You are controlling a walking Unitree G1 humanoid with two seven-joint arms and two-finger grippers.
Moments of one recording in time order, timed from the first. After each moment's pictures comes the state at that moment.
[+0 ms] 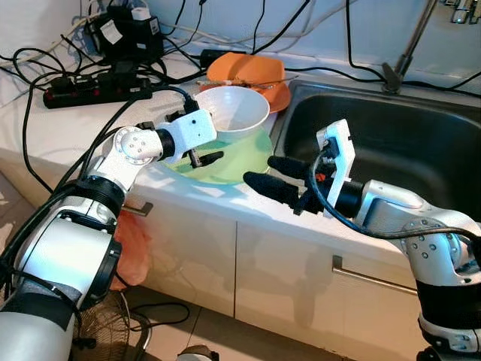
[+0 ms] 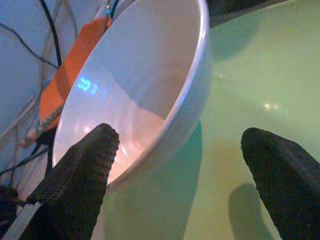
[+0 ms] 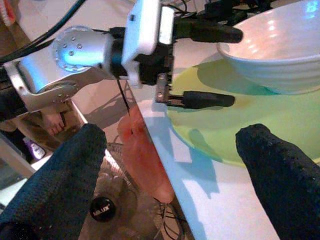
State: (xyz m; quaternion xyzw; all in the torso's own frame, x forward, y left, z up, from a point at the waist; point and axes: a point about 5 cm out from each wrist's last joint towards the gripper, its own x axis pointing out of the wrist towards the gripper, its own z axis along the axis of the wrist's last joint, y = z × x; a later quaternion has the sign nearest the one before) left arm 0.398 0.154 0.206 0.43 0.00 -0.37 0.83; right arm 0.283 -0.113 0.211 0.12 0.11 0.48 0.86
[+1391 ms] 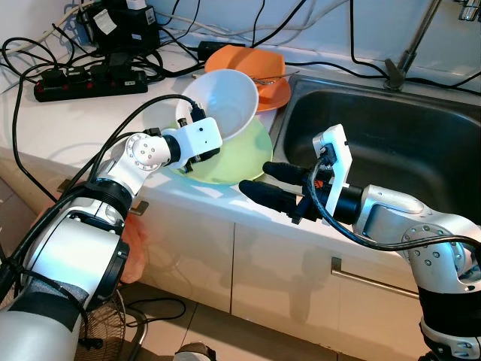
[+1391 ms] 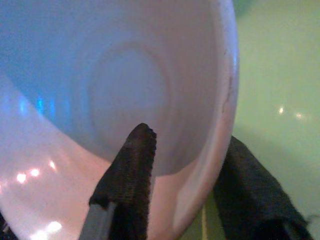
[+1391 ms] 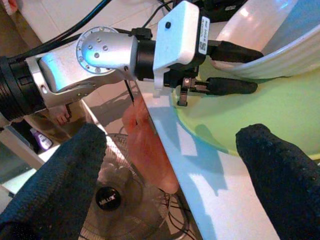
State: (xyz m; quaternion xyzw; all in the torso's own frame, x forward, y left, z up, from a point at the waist) left arm 0.399 0.149 0.194 0.45 0.02 -0.35 0.82; right arm 0.277 -0.110 0.211 0.11 0.12 0.49 0.86
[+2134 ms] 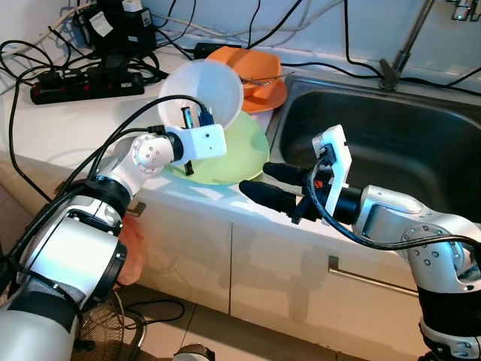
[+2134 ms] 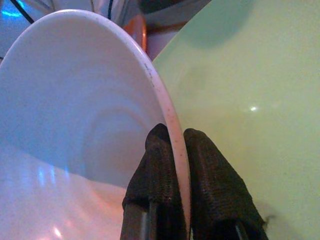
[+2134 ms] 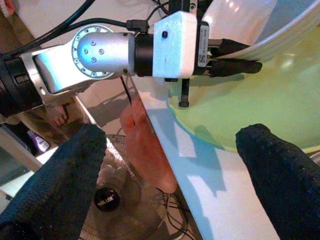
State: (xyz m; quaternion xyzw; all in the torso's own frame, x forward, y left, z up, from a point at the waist) left arm 0.399 0.143 0.199 0.56 -0.04 -0.33 0.76; right arm 0.277 -0.110 0.210 0.12 0.13 0.49 0.86
